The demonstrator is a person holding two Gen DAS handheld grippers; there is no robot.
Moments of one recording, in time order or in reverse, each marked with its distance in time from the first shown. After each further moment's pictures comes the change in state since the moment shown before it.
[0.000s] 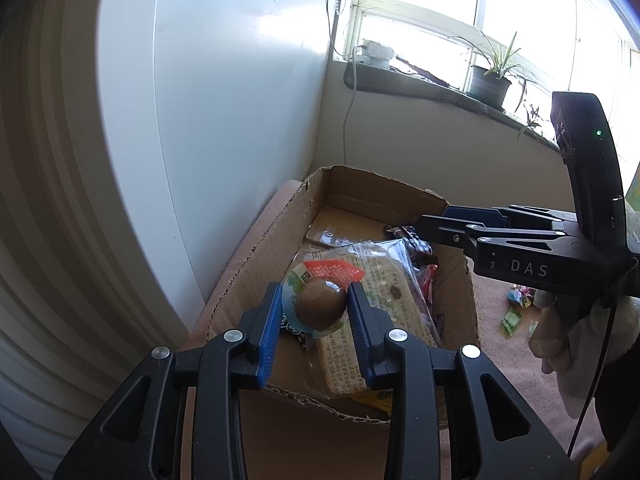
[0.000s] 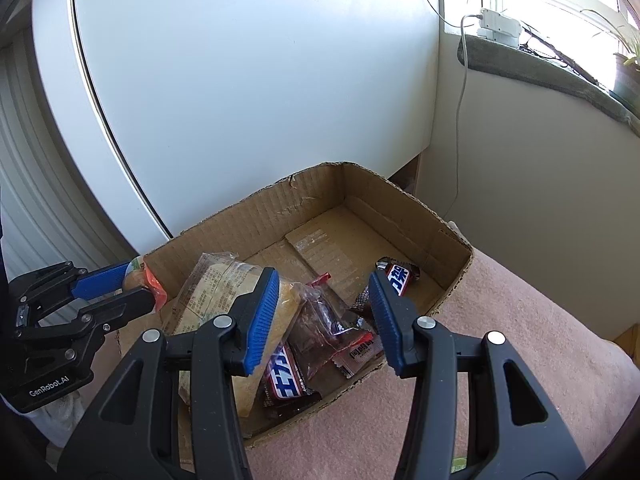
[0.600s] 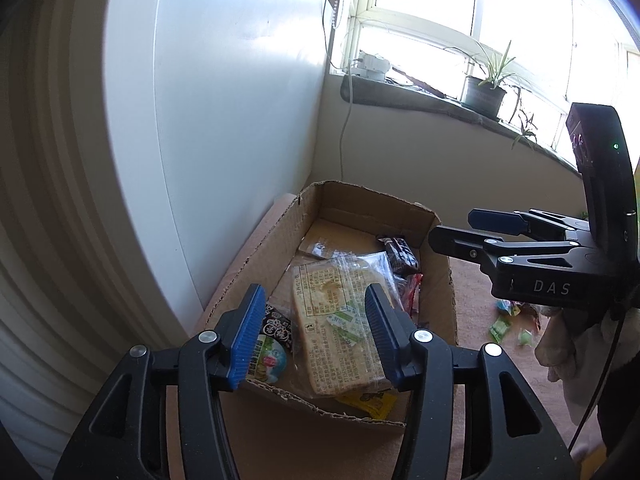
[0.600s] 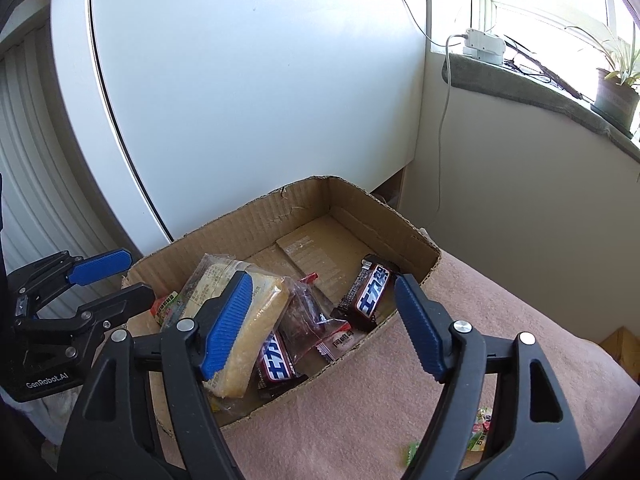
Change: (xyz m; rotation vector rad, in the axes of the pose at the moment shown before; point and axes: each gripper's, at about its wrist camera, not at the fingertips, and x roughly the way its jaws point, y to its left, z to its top) left arm -0.016 -0.009 0.001 0.001 -0.042 -0.006; right arm -0.031 0.000 -0.006 -0.011 -0.044 -0.045
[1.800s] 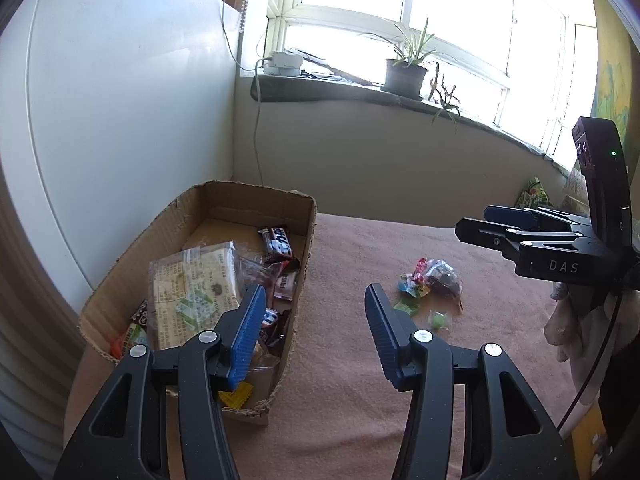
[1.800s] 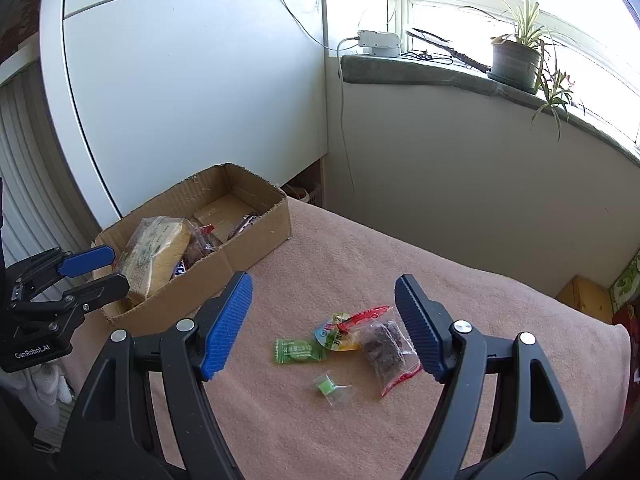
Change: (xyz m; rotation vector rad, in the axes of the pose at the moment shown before) left arm -0.006 -0.098 -0.013 0.121 0.007 -0.174; right arm -0.102 -0.095 -0.069 0.128 -0.040 -0.164
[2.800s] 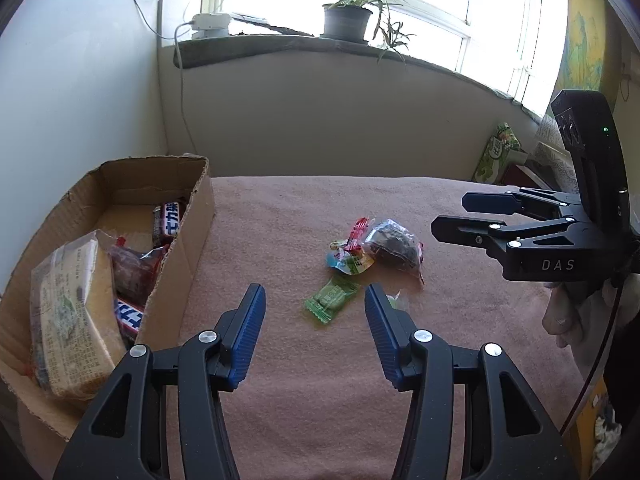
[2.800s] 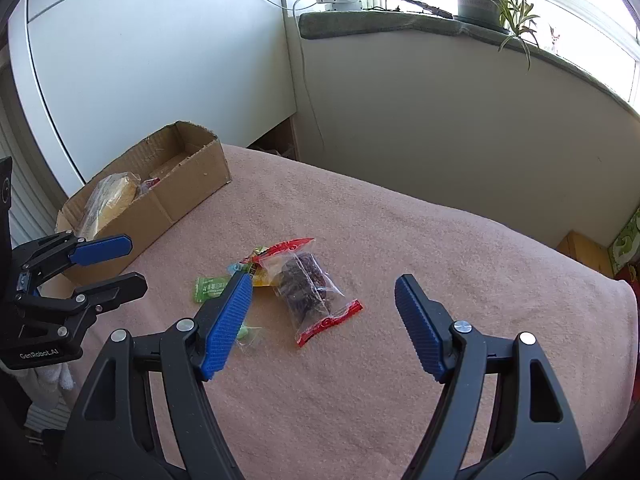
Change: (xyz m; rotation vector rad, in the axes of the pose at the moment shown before) left arm 0.065 -0.067 -0.010 0.123 0.144 -0.111; right arm 0.014 -0.073 -0.046 0.060 0.112 -0.002
